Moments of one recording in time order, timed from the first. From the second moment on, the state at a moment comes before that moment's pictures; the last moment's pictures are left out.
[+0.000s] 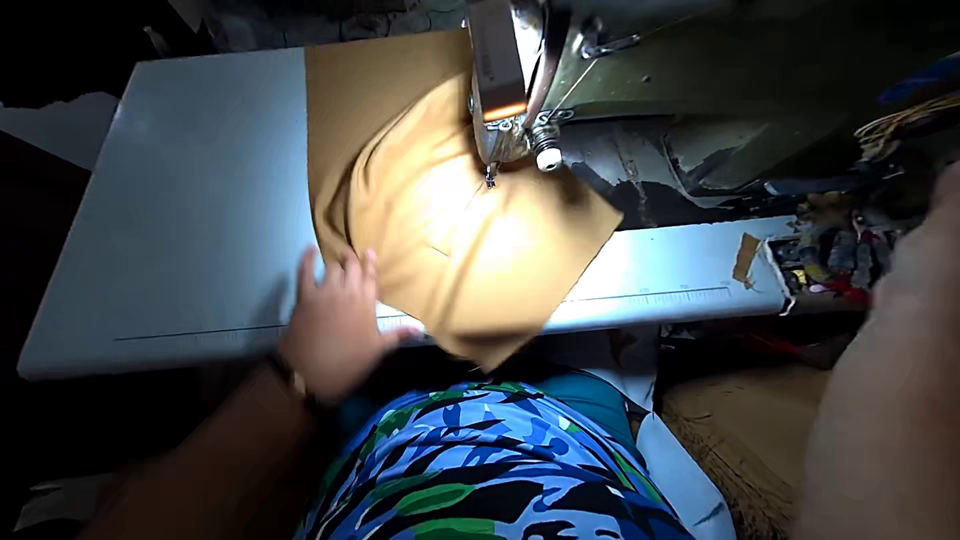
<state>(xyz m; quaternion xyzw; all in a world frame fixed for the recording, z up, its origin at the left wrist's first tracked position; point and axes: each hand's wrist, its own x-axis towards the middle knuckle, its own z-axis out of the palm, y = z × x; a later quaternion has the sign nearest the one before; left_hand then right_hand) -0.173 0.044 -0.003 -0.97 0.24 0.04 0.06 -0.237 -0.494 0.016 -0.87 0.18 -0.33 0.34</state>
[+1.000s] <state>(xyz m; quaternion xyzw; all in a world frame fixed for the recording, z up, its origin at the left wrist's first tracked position) -0.150 -0.042 0.003 -0.90 0.34 -0.02 -0.27 -0.208 -0.246 0.006 -0.96 -0.15 0.04 0.23</state>
